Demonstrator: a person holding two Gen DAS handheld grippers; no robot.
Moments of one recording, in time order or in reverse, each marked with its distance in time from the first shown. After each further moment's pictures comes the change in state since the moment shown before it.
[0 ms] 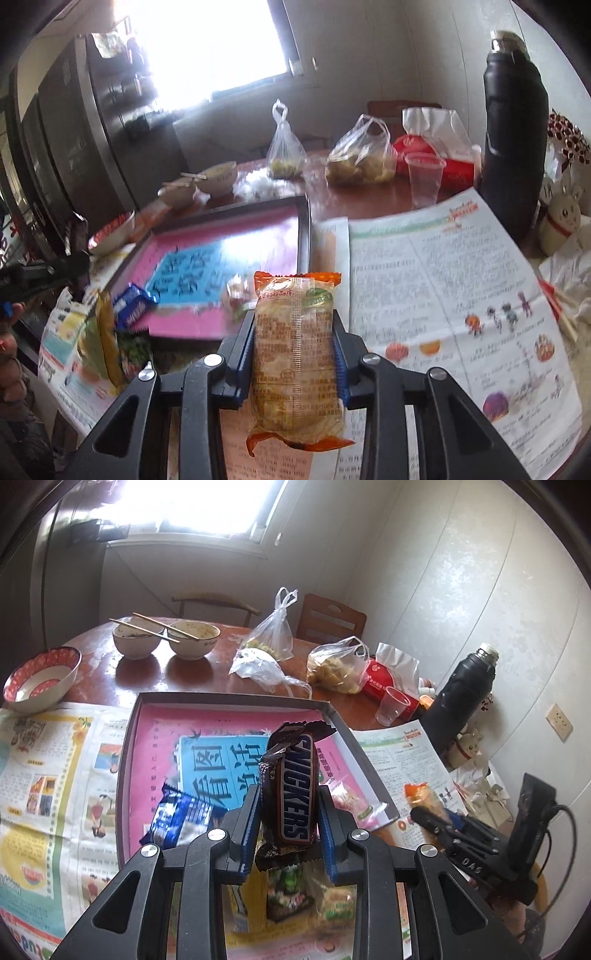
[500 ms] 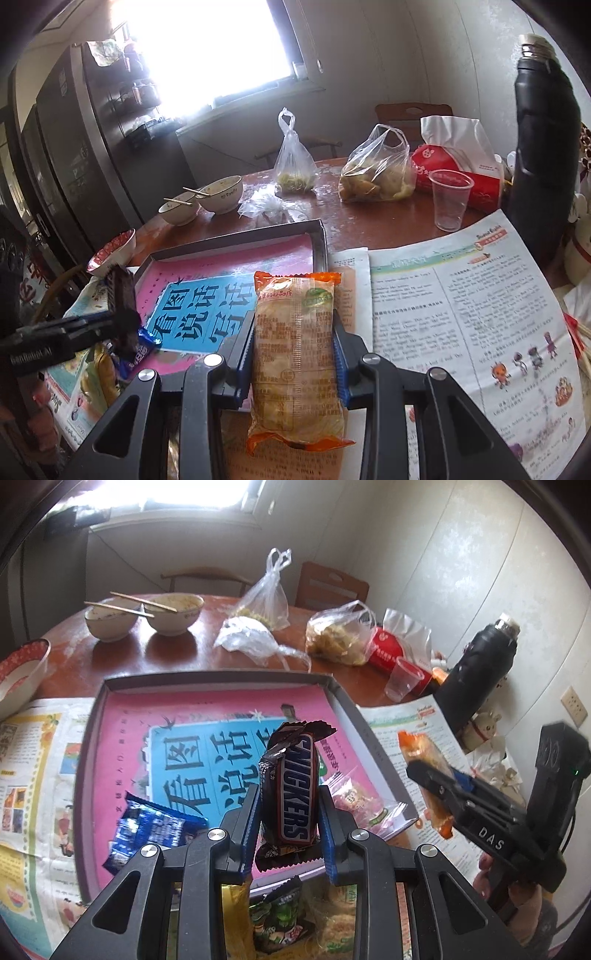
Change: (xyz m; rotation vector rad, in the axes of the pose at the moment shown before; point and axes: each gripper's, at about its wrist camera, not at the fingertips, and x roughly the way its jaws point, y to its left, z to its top) left arm 0.065 -0.010 0.008 0.033 0.126 0.020; right arm 0.042 0.005 0.033 0.010 0.009 0.028
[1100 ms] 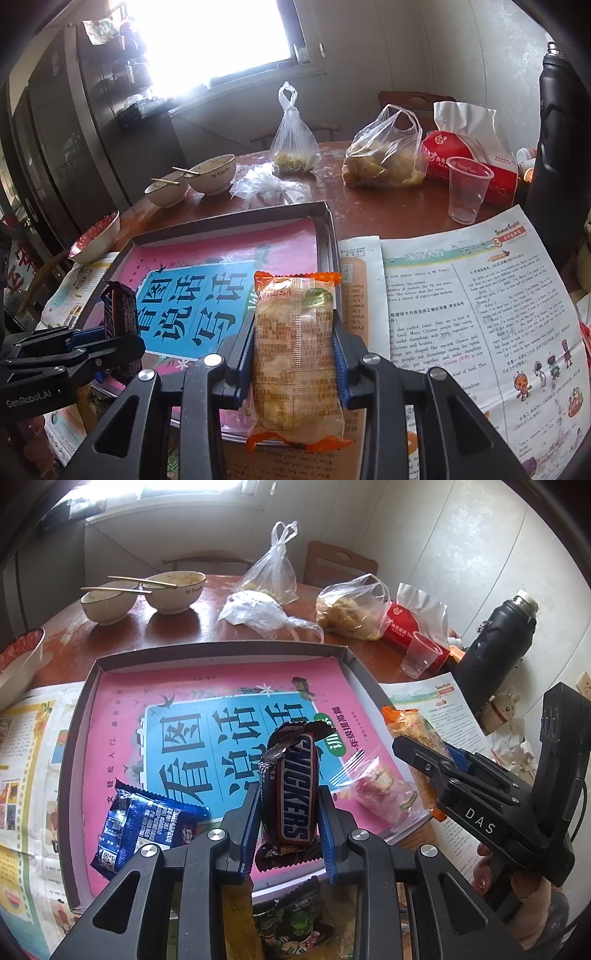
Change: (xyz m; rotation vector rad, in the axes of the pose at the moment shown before) left arm 0.026 0.005 -0.007 0.016 0.070 0.043; right arm 0.037 0.008 -0.004 -0.028 0.059 -0.043
